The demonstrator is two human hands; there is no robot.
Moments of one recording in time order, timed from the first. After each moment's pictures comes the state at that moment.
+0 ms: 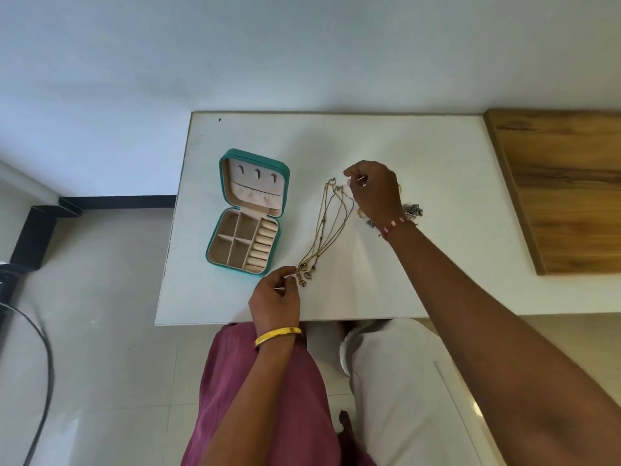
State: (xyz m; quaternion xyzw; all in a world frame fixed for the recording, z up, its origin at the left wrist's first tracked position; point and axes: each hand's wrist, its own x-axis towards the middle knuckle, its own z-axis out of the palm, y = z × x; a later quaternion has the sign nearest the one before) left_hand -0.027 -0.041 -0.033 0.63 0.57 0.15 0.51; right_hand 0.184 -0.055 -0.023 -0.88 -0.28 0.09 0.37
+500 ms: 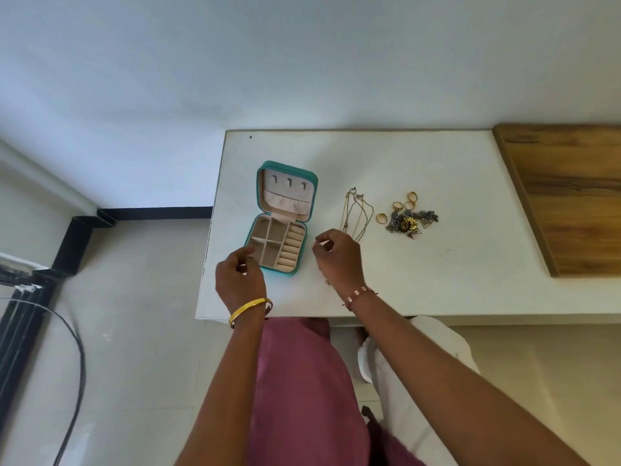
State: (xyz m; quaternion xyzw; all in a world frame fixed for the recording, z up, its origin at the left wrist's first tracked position) left_hand -0.064 0.029 -0.013 0.60 0.61 0.27 0.44; right_hand 0.046 -0.045 -0.029 -0.86 -0.19 0.22 0.43
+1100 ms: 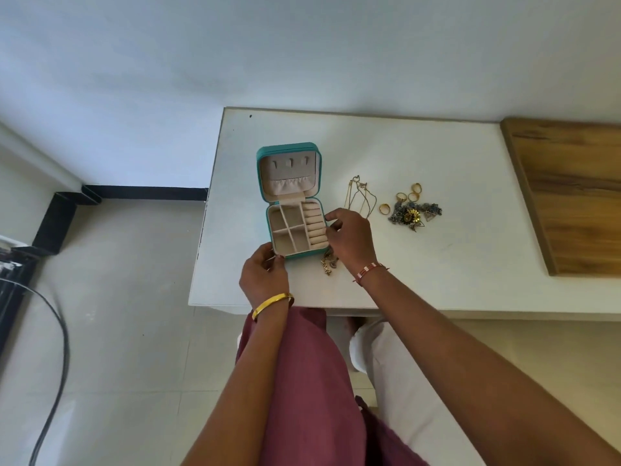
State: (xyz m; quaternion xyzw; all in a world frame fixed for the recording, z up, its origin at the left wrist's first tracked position) left_hand -0.053 0.005 -0.034 0.61 0.59 0.20 0.48; right_hand 0.071 -0.045 -0.026 -0.88 -0.23 0.22 0.35
